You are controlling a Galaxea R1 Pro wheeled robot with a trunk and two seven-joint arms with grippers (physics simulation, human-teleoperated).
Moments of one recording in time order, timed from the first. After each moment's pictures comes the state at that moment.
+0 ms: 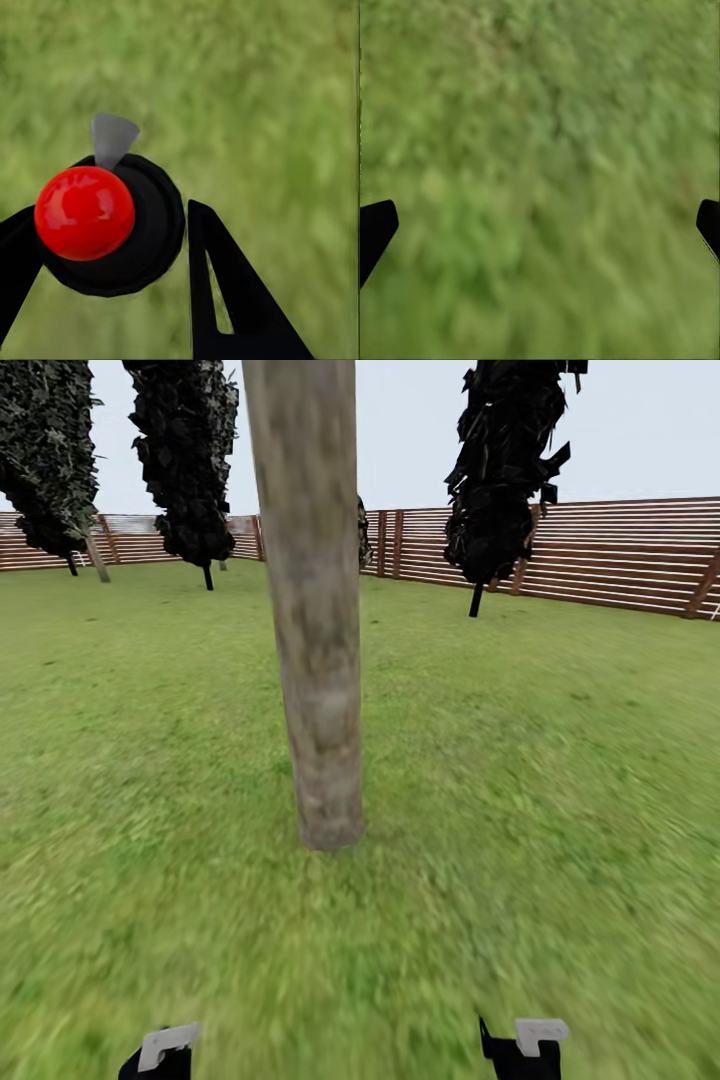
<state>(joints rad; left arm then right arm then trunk) -0.29 0.11 0.15 -0.33 0.02 -0.38 -0.01 -0.42 -0.05 0.01 -0.07 0.01 -0.59 -0.07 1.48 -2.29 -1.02</state>
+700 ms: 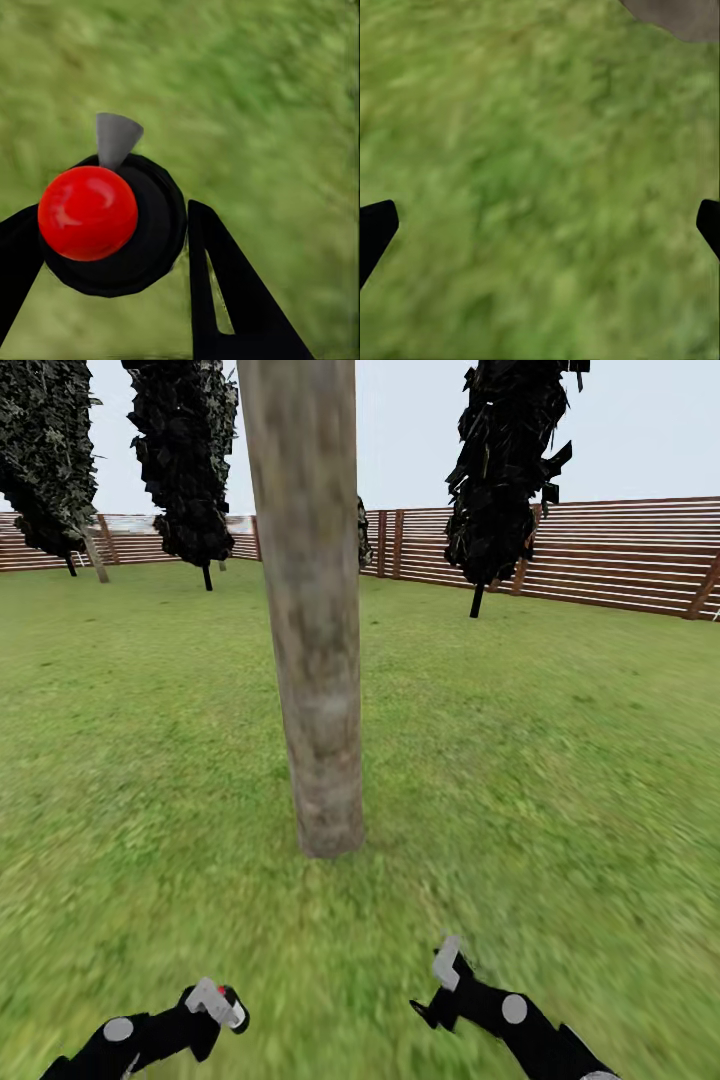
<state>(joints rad) -0.47 0.20 0.13 -0.36 -0.44 -0.23 -0.68 -0.48 -0.05 0.21 -0.46 0.46 -0.26 0.44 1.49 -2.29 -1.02</state>
